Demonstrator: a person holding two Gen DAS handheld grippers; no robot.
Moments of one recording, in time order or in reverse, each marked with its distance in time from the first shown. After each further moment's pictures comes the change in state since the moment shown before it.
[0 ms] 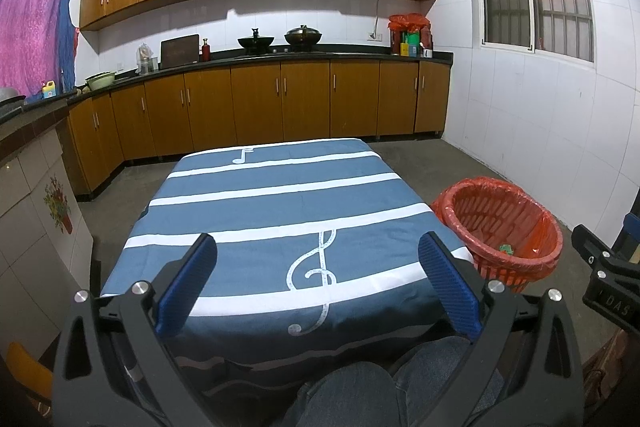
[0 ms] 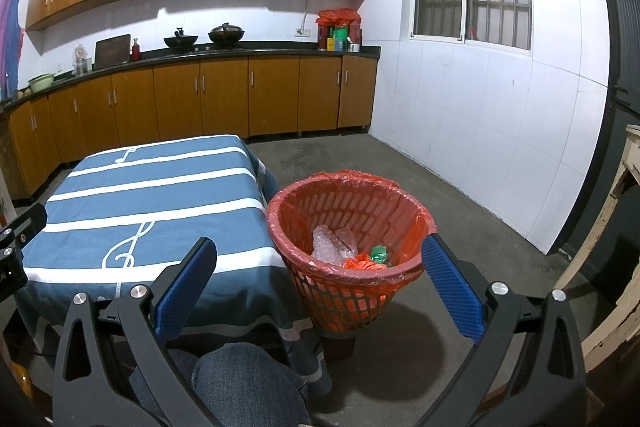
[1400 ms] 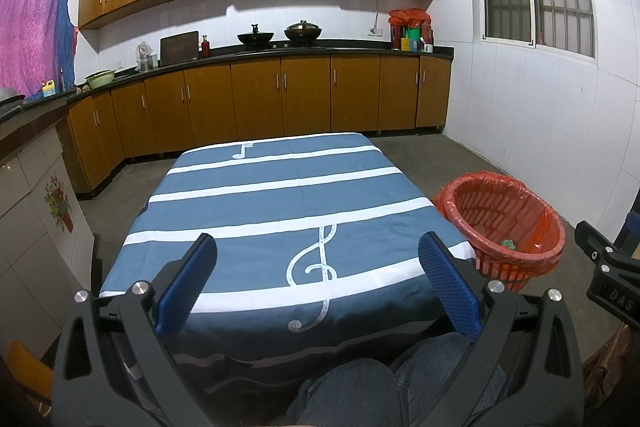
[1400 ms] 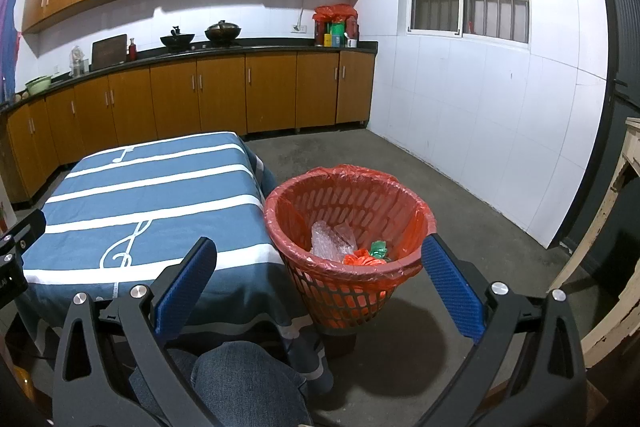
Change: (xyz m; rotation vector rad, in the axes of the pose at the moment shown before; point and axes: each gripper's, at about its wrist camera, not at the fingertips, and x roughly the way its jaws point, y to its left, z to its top) left arm 0.004 0.009 -0.003 0.004 0.018 -0.002; right arm -0.004 -0.007 -0.003 0.013 0.018 0.000
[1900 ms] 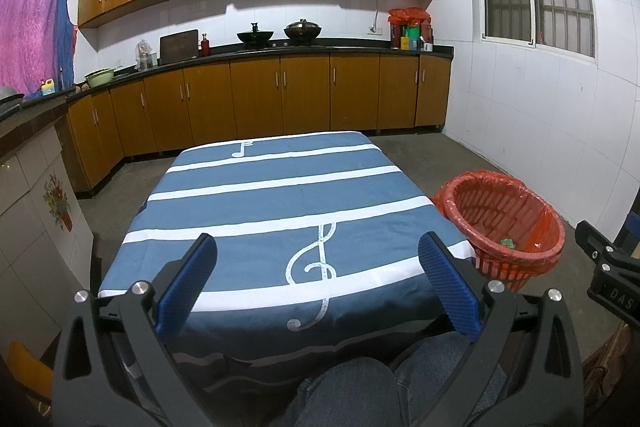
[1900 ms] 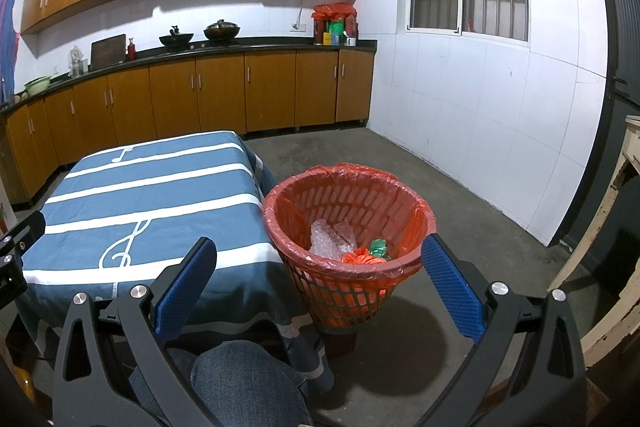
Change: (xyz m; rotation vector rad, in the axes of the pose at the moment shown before) left arm 0.001 0.001 -0.001 0.000 0.002 0.000; right arm 0.000 -0.001 0.003 0.002 0.005 0.002
